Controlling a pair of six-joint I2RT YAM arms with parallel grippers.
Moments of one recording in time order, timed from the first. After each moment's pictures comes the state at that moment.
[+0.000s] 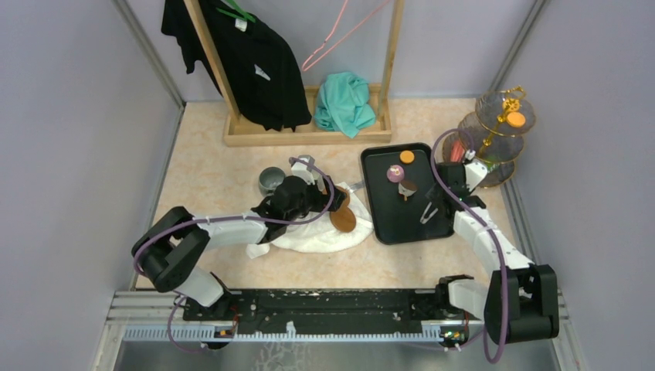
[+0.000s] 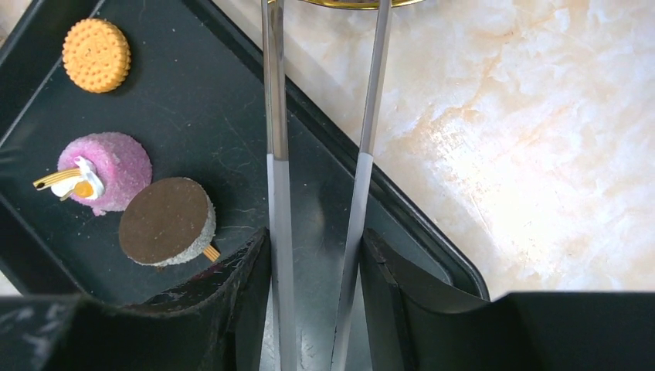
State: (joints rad) left arm -0.81 1.54 0.64 0.54 -0.14 -0.64; right arm 0.11 1.13 0.63 -0.33 0.41 0.69
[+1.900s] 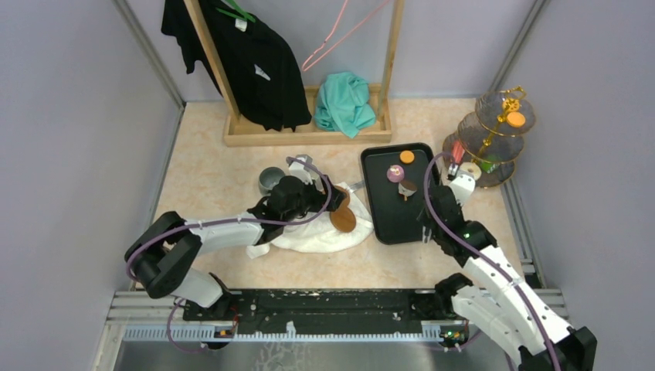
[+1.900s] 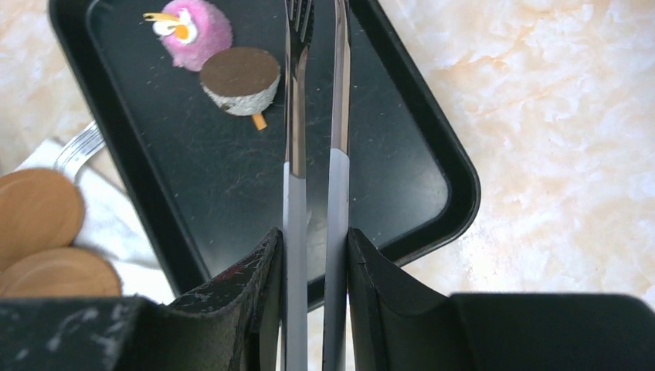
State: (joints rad) left arm -0.81 1.49 0.63 0.52 -0.12 -0.66; right arm 0.44 0.73 0.59 -0.64 0.54 0.68
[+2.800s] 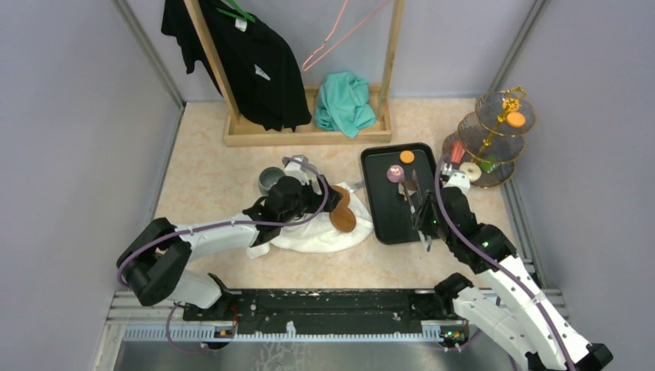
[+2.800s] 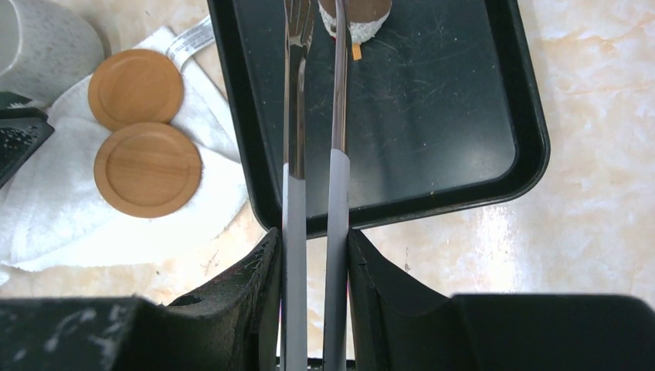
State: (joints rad) left arm -0.82 1.42 0.63 0.41 -0.17 -0.67; right arm 0.54 0.62 0.75 -0.86 0.31 0.61
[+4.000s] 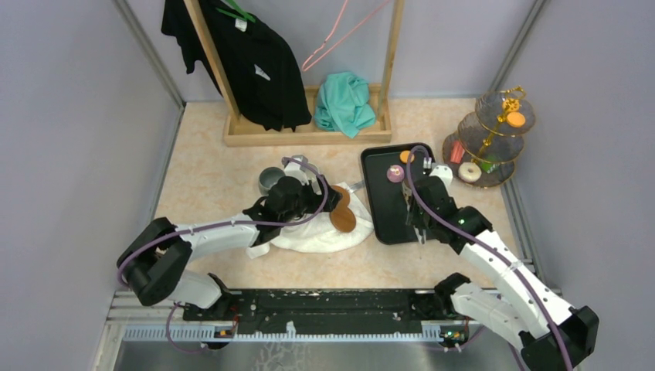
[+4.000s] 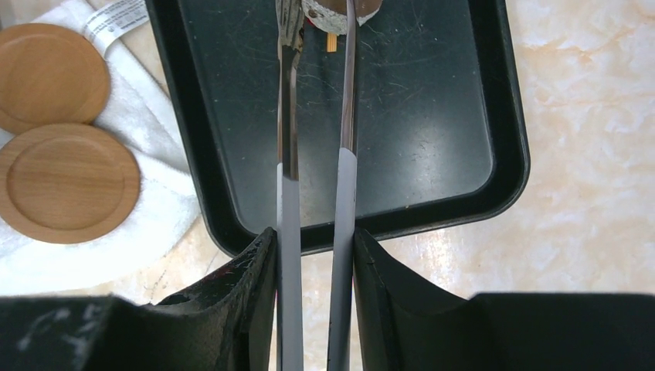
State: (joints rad) left arm -0.82 1.42 0.63 0.40 -0.17 -0.68; right arm 0.54 0.83 0.75 -0.79 0.36 0.54
